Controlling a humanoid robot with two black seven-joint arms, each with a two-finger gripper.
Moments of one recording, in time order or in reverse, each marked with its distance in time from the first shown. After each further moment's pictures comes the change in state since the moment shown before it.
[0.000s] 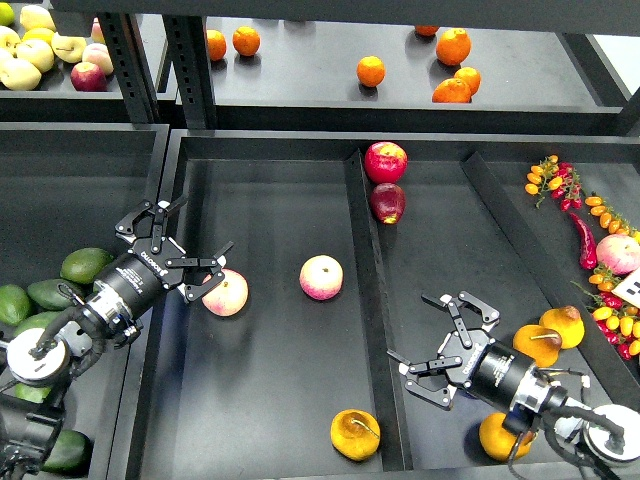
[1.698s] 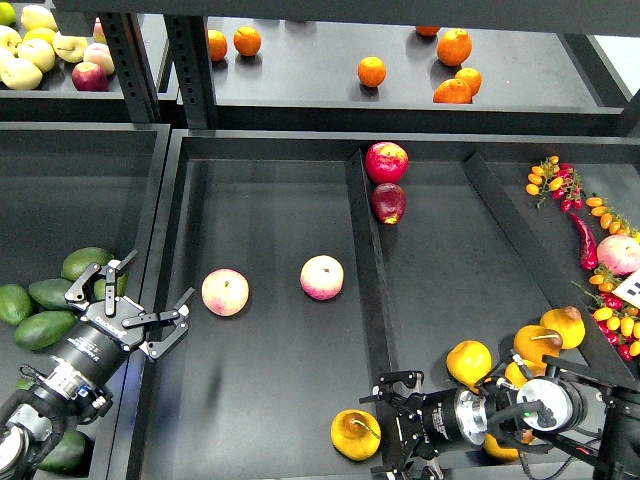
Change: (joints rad) left arm 0.289 -0.001 -0.036 -0.202 -0.097 0.000 0.000; right arm 0.427 0.041 -0.736 -0.095 -0.035 -0.194 -0.063
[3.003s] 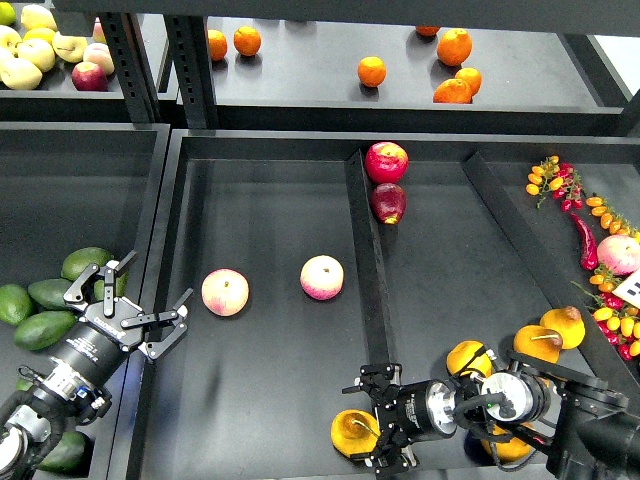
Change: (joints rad) left arm 0.004 0.000 -0.005 -0.001 0.000 0.000 0.000; right arm -0.007 0.200 0.036 -0.270 -0.040 0.058 0.000
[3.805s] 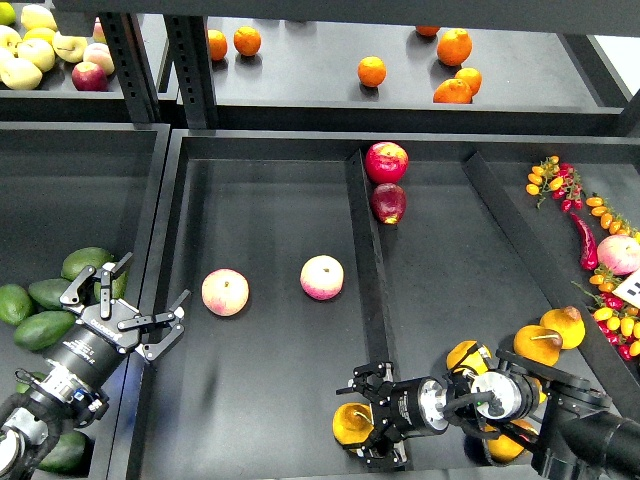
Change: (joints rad) left arm 0.008 0.000 -0.008 -0.001 -0.002 0.000 0.000; right arm -0.022 0.037 0.051 -0.046 -0.058 -0.013 0.000
